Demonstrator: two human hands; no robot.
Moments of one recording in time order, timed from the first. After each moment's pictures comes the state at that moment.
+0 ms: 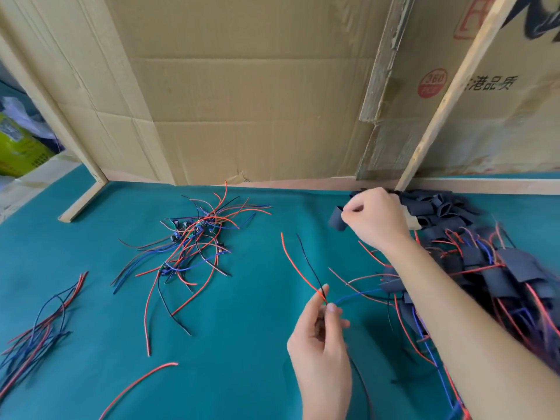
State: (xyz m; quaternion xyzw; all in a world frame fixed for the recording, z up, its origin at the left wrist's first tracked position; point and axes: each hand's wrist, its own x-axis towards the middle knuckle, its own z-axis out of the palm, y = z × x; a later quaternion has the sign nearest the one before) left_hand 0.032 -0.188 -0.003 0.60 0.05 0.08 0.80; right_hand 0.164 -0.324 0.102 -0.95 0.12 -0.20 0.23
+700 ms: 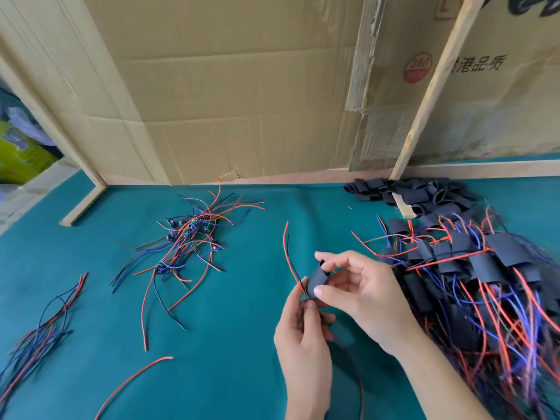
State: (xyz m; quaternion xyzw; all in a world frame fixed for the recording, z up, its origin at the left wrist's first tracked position) left_hand 0.032 -0.182 0.000 0.60 0.04 0.05 0.80; right_hand 0.044 -0.293 0.050 -0.73 0.03 -0.10 0.67
